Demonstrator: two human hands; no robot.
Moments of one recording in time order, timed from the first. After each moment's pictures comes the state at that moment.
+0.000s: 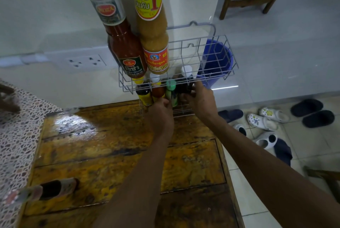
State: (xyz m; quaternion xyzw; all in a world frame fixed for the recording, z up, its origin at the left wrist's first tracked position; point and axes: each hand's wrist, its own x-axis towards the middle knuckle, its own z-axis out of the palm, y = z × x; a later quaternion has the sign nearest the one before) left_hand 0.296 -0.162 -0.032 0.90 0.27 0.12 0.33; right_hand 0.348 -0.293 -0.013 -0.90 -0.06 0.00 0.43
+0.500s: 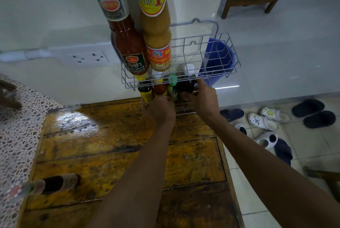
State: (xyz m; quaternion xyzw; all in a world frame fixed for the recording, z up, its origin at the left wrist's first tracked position) left_hand 0.314 -0.160 -0.027 0.89 0.33 0.03 0.30; right_hand 0.348 -0.293 -0.017 -0.91 -0.05 -0.01 0.40
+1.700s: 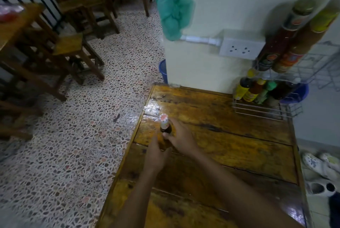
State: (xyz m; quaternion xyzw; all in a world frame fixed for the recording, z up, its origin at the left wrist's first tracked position) left_hand -0.047 0.098 -0.030 0.79 0.37 -0.03 0.48; right_hand 0.068 0.012 -0.004 -0.85 -0.27 0.22 0.39
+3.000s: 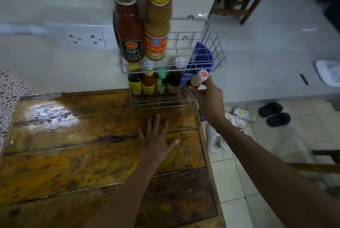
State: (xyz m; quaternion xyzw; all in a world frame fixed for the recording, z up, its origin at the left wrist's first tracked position) left_hand 0.181 -0.170 -0.077 0.97 0.03 -0.19 0.14; right_hand 0.300 -0.332 0.042 -0.91 -0.02 -0.05 0.42
